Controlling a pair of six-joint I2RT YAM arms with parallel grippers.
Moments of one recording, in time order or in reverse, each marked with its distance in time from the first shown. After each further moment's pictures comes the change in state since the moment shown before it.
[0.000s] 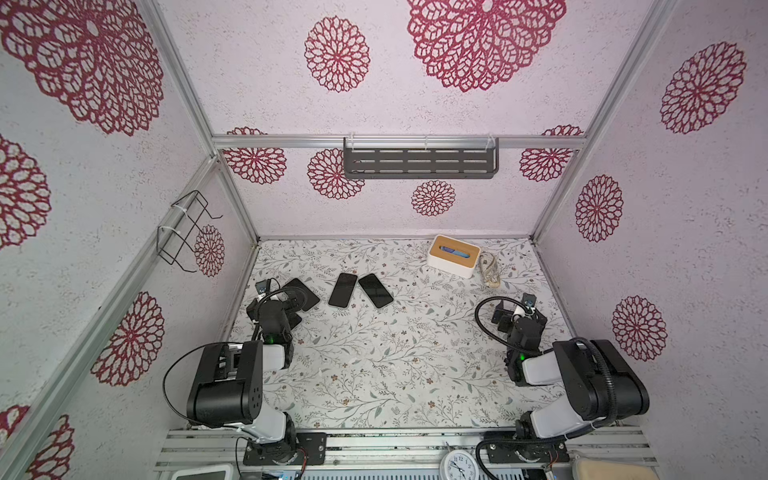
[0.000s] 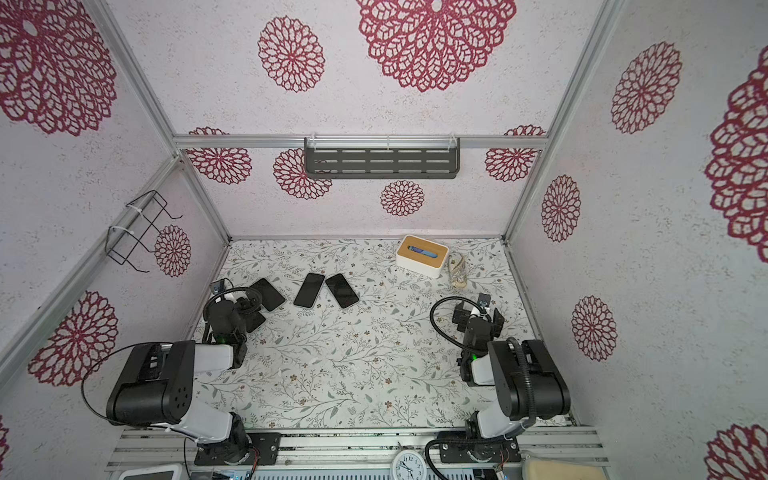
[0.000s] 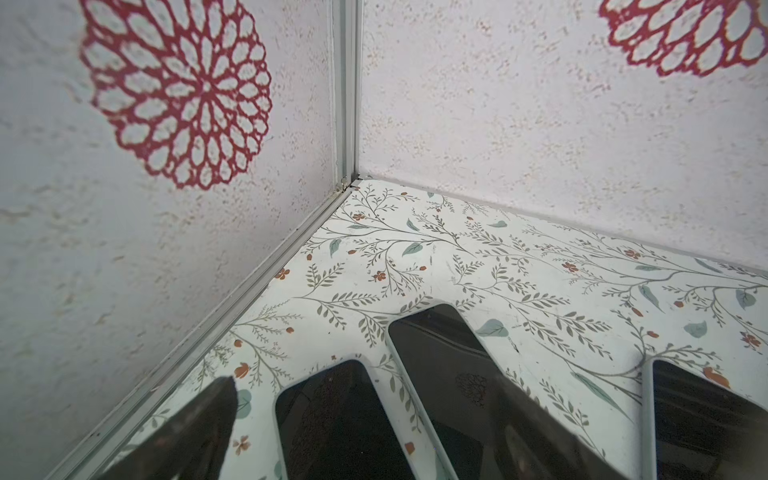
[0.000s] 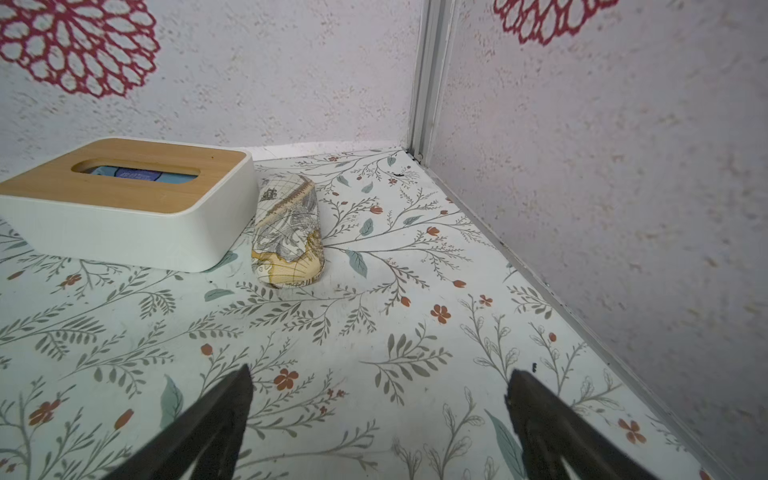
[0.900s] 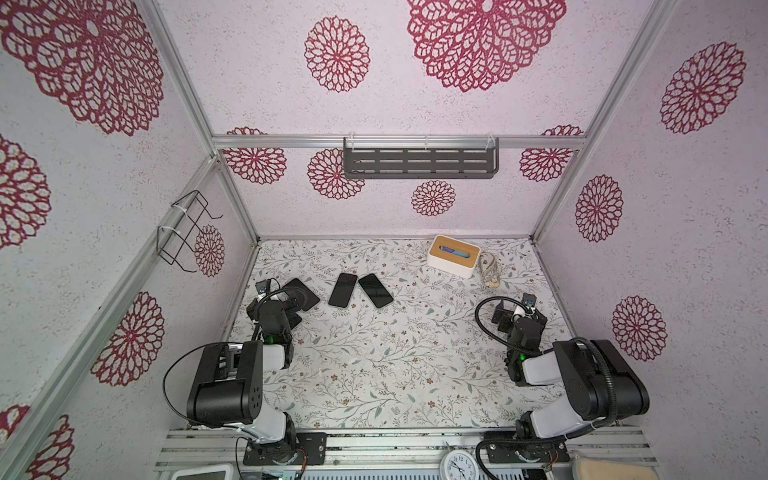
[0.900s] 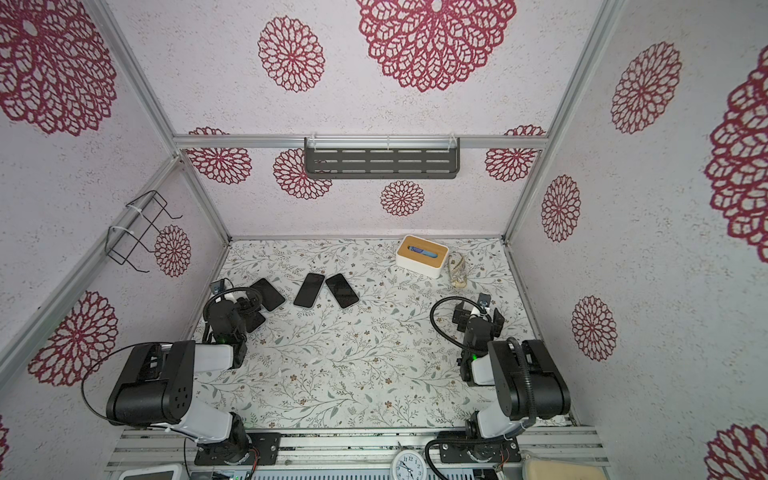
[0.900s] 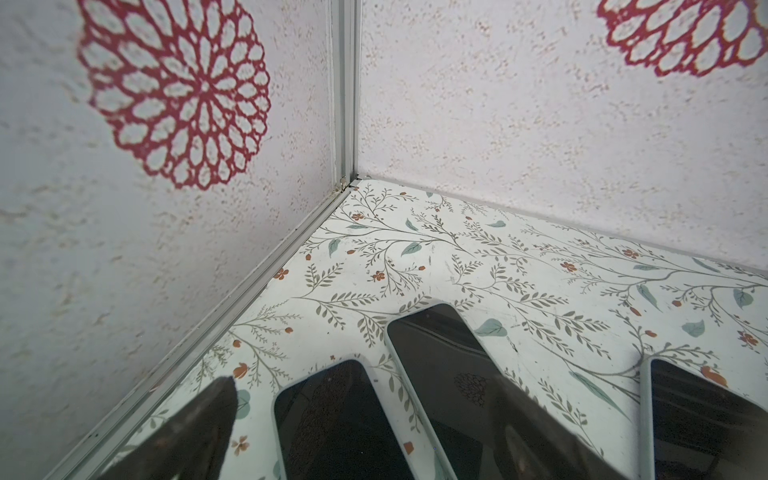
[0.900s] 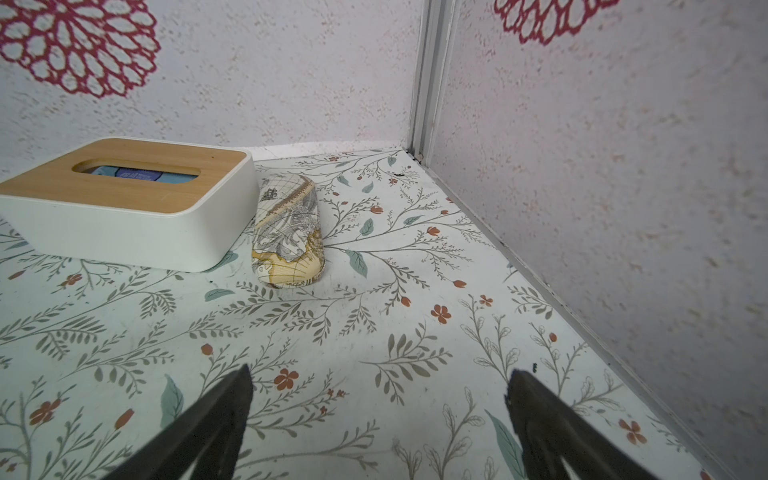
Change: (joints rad) left arm 0.000 -0.002 -0.005 0.010 0.003 0.002; right arm 0.000 -0.003 -0.002 0.003 -0.016 -0.009
